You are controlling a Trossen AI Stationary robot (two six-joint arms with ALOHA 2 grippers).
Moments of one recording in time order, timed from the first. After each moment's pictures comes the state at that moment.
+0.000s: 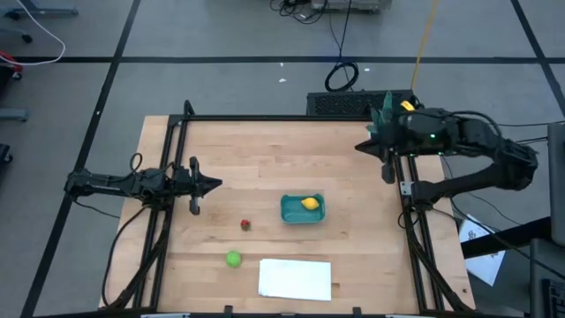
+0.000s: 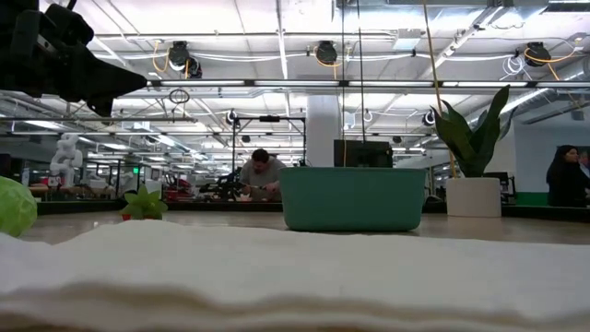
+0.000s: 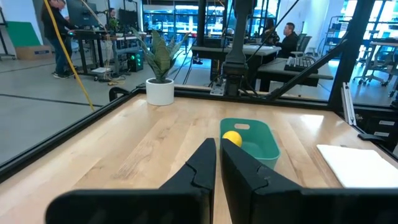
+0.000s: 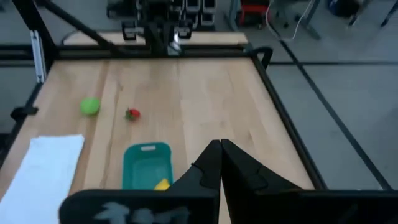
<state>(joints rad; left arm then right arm) -0.10 0.08 0.04 0.02 -0.22 -0.05 -0.09 0.95 1.38 -0.92 0.08 -0.04</state>
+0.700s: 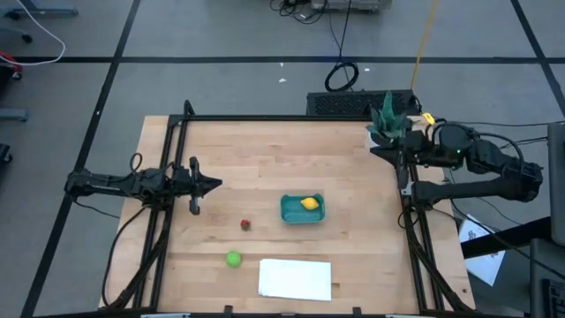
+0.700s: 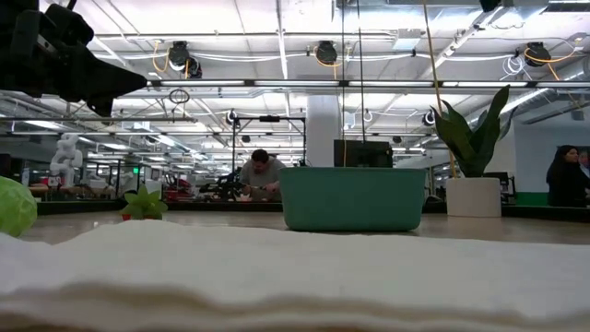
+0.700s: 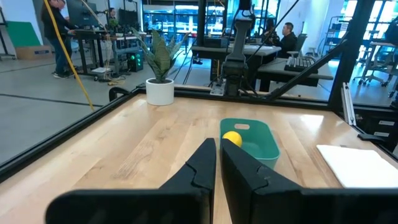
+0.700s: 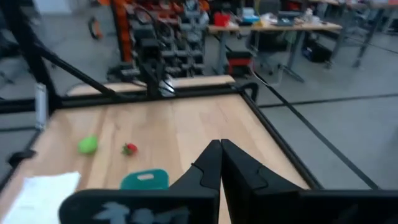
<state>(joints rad) -0.10 0.08 0.04 0.03 -0.22 -0.05 -0.10 0.58 0.95 -0.61 0.10 0.02</state>
